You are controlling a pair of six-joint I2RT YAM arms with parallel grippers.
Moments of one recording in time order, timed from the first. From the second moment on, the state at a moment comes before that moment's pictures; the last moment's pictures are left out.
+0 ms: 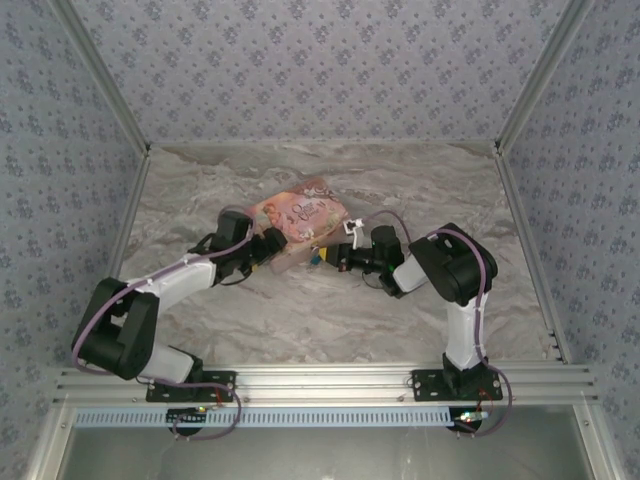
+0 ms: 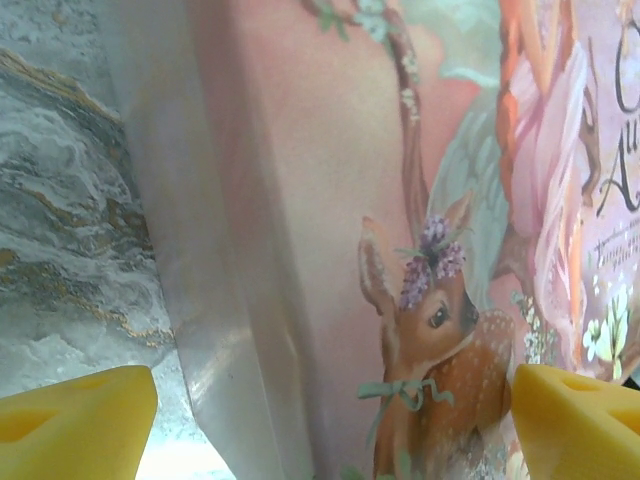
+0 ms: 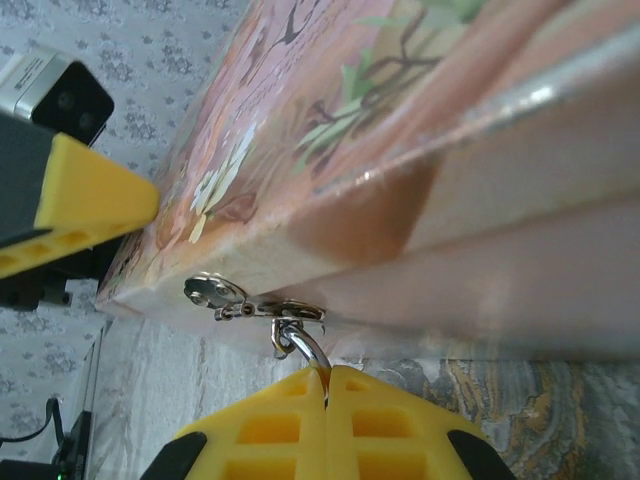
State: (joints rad) left arm -0.43 1.42 0.69 -0.11 0.18 -0.96; right arm 0.51 2.00 0.64 1.07 -0.64 0.68
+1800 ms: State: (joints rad) left arm -0.47 1.36 0.63 -0.09 0.16 -1.00; right arm 0.52 2.12 0.72 1.19 -0.69 0.72
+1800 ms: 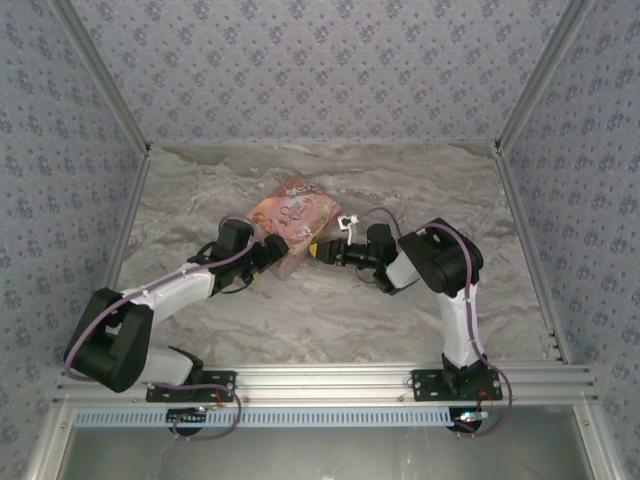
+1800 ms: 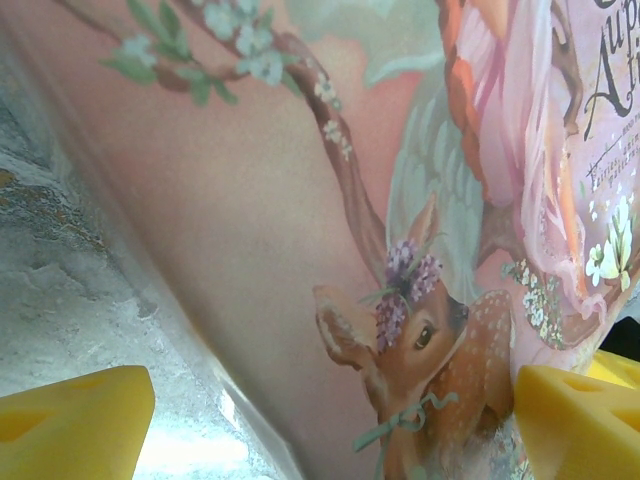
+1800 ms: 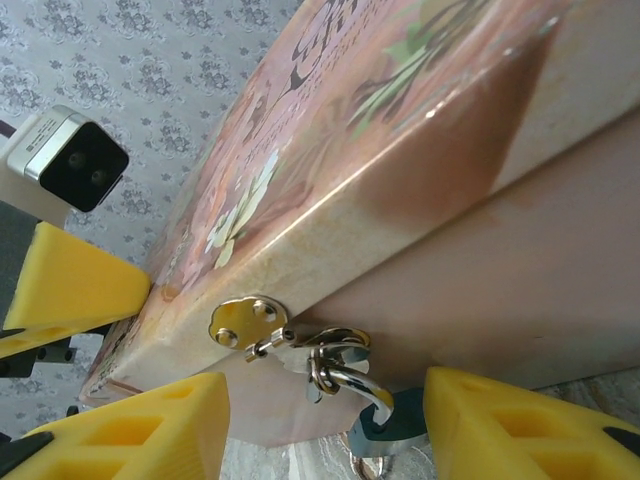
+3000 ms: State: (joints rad) left arm -0.47 1.36 0.63 -0.09 0.16 -1.00; right arm 0.52 2.12 0.71 1.18 -0.70 0.71
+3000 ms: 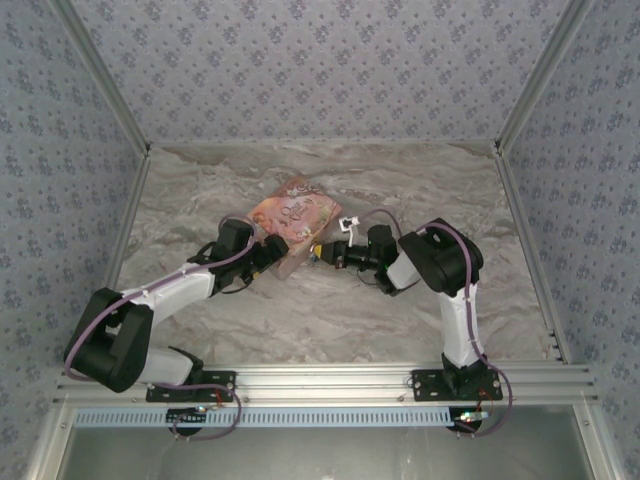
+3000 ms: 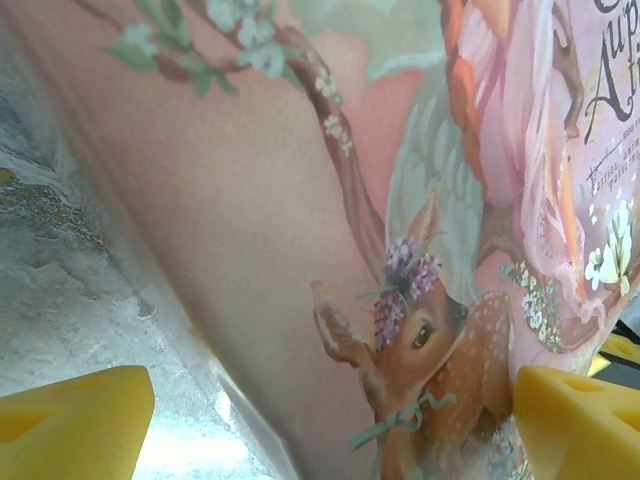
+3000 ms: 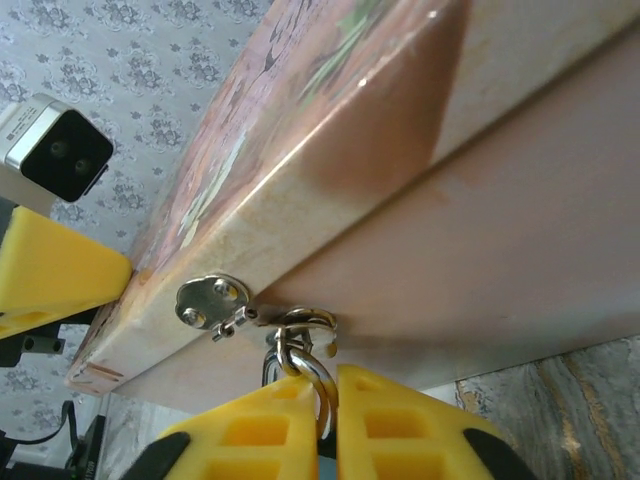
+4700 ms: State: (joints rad) left arm -0.46 1.36 0.62 -0.08 0.14 -1.00; right arm 0.50 2.12 0.75 1.18 -0.55 0.97
